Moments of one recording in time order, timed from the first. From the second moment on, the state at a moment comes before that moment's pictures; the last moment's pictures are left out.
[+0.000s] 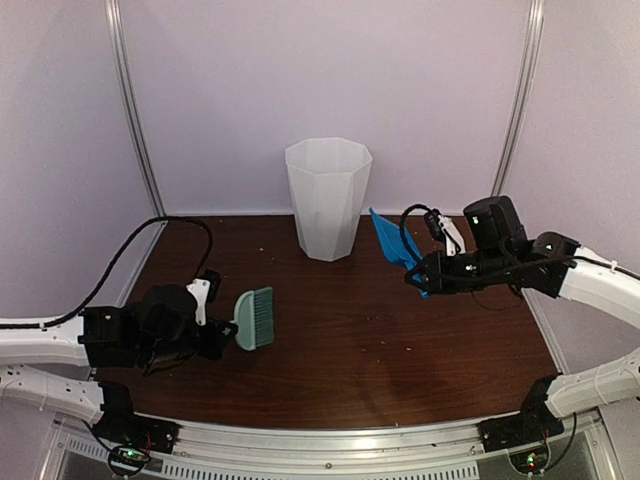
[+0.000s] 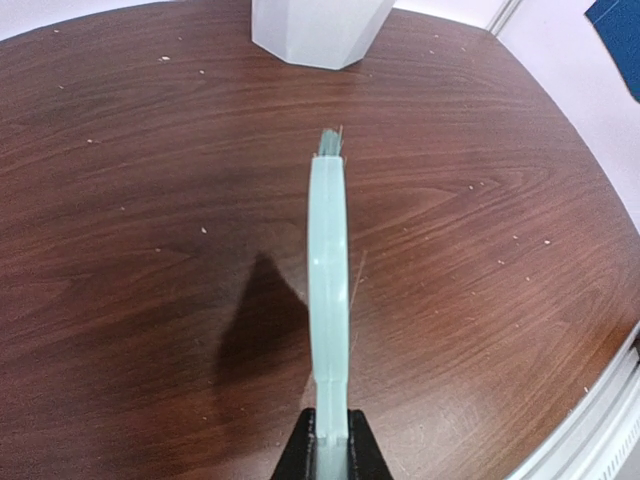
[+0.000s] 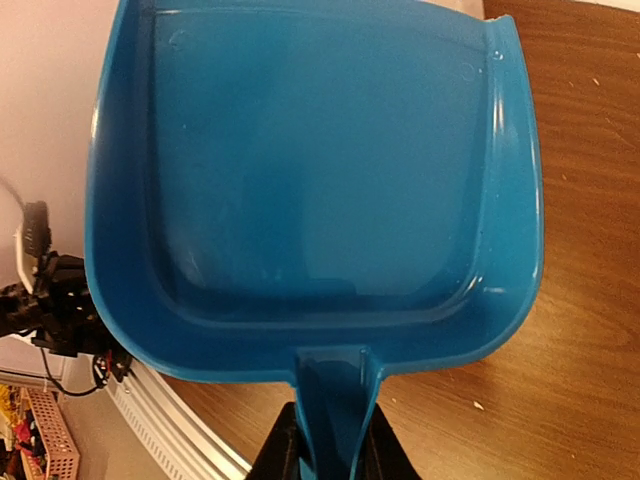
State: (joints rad) left arm -1.08 0.89 0.55 -0.34 -0.38 -0.66; right arm 0.73 1.12 1.00 -0.52 -0.16 0.55
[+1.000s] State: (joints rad) left arm -1.19 1.20 0.50 0.06 -0.06 -0.78; right arm 1.17 1.15 0.57 -0.68 0.21 0.91
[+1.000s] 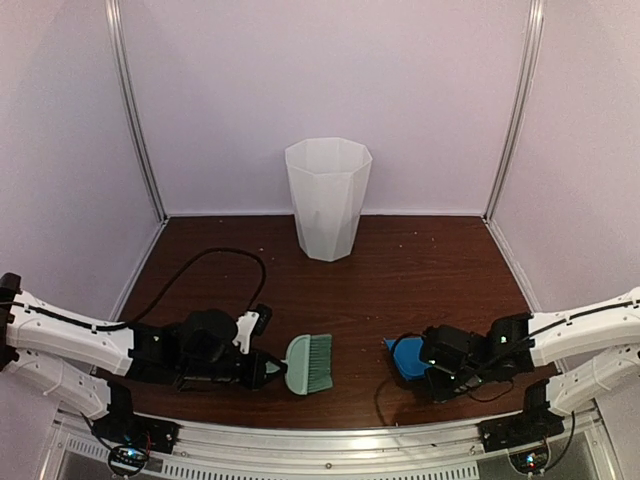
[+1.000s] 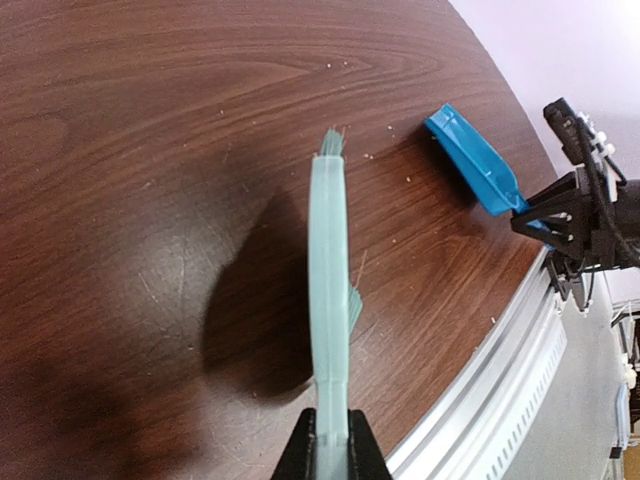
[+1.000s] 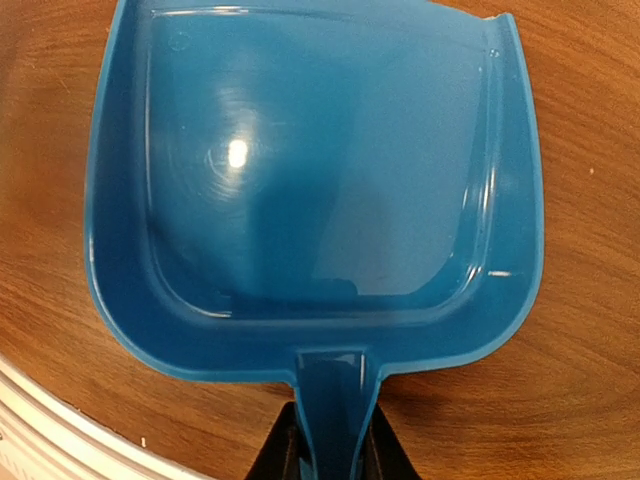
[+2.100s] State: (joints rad) left arm -1.21 1.32 0.44 0.26 0.04 -0.89; right arm 1.34 1.37 0.66 -0.57 0.27 1.00
